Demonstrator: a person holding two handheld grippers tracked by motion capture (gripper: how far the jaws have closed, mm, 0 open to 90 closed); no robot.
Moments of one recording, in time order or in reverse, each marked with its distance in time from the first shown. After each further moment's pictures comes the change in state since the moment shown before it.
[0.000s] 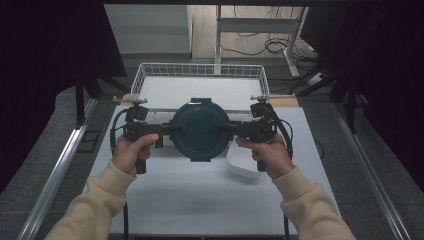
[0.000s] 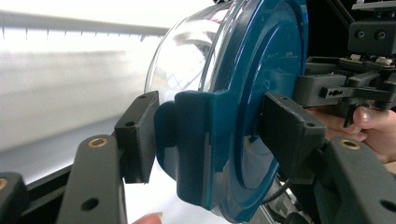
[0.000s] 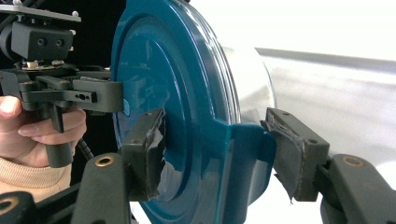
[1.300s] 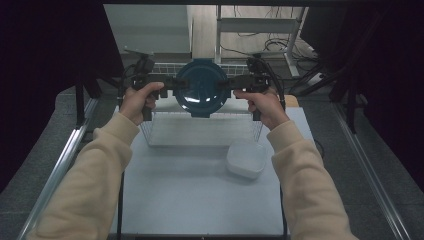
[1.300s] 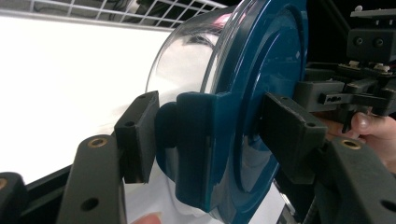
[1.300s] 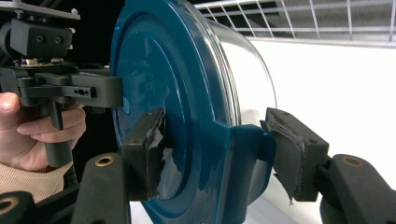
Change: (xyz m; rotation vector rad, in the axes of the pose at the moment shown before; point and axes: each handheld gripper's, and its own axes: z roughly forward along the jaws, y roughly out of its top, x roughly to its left) left arm 0.051 0.111 0.033 0.024 0.004 -0.049; right arm -0.052 0.105 0.037 0.019 0.009 0.046
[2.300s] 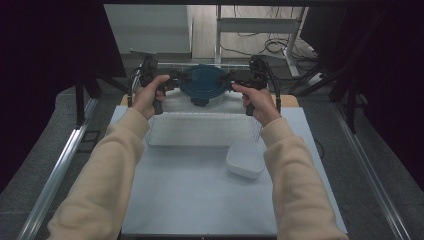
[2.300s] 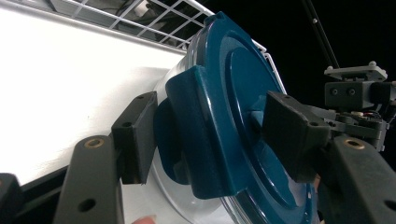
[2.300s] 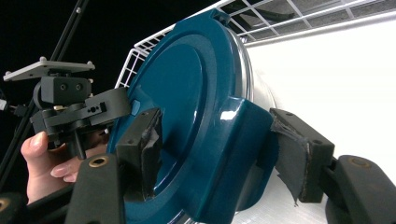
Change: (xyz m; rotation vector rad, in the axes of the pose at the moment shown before) left arm 0.037 0.015 0.031 -0.060 -0.018 -0.201; right arm -0.043 0.009 0.026 -0.039 0.031 0.303
